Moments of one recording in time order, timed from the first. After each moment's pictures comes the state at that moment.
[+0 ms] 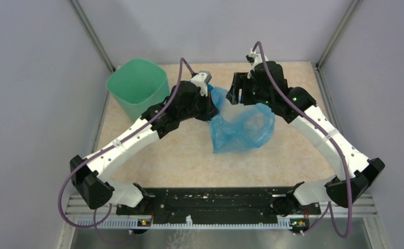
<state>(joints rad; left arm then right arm) -0.82 1.35 1.36 -0.42 0.06 -0.46 0.65 1.36 1.57 -0.73 0.07 0.43</state>
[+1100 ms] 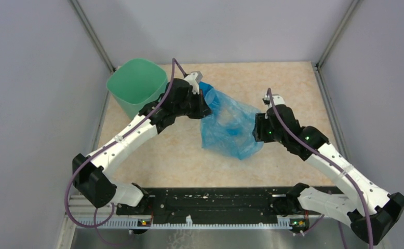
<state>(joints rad) -0.65 1.38 1.28 -0.43 0.18 -0.53 0.65 0.95 0.99 -0.77 0.22 0.40</state>
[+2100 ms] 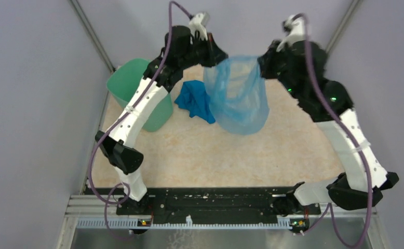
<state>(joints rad) -0.58 1.73 1.97 -0.49 0.28 -0.46 0.65 1.30 1.76 -0.79 0.37 0.30</state>
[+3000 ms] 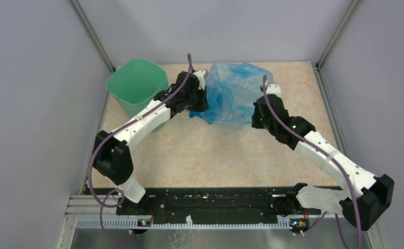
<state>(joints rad) -0.56 1.66 1.38 -0.44 0.16 -0.33 0.65 1.14 1.01 -0.58 0.35 0.47</state>
